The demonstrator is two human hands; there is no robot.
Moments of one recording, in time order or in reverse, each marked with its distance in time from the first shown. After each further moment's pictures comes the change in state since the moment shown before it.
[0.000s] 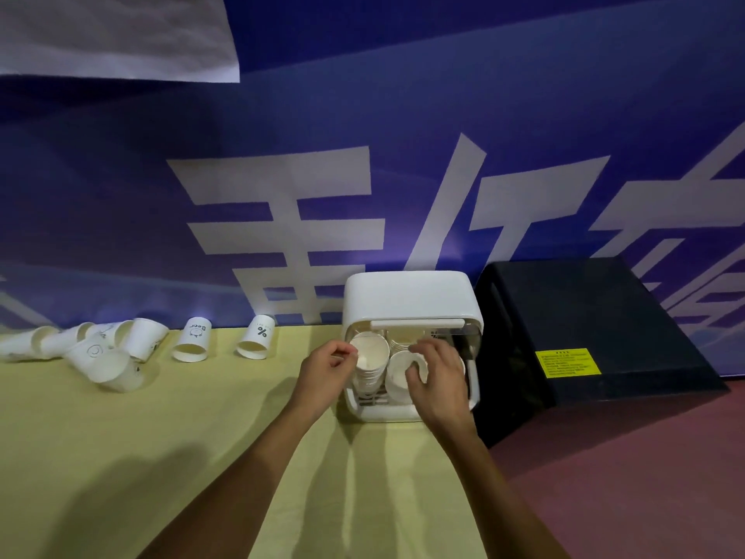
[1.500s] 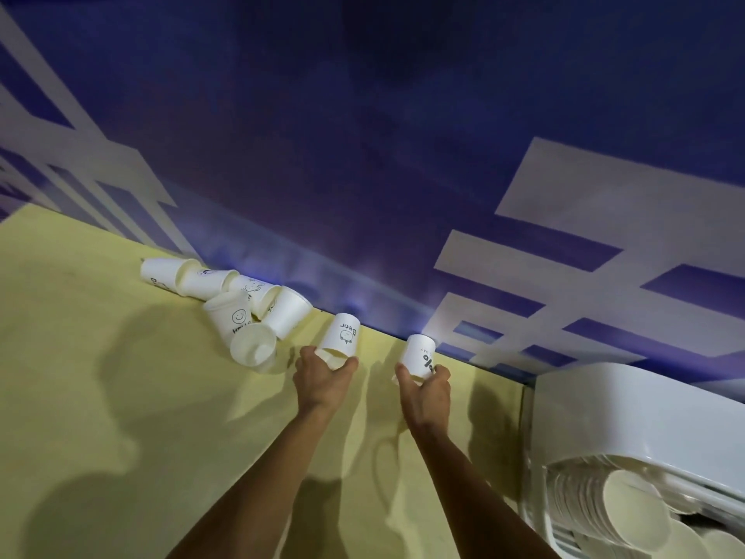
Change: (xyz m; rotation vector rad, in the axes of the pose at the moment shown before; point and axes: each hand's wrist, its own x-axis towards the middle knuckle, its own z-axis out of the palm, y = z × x) left_hand 0.142 -0.213 -0.216 -0.048 0.500 -0.564; right_hand 0.080 -0.171 0.340 0.207 -0.346 0.571
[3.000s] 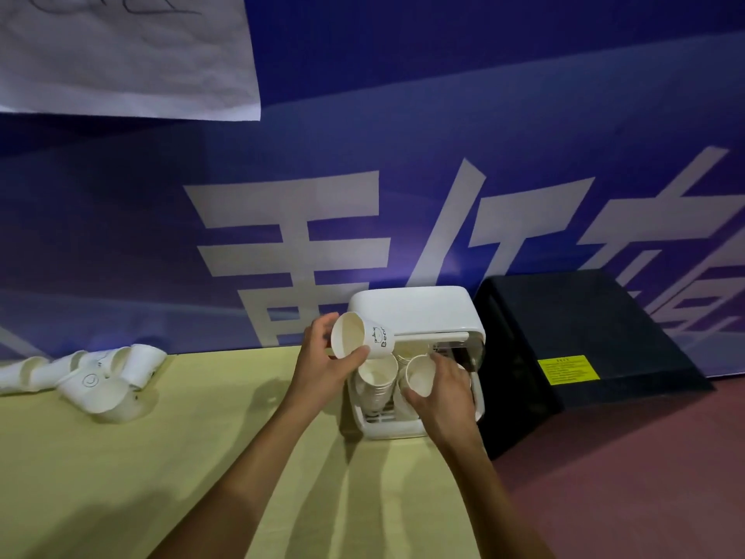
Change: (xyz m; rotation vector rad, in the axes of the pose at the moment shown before) left_hand -0.313 0.116 0.066 -0.099 -0.523 0.660; right_hand -0.123 0.133 -0.330 -0.269 0.351 -0.258
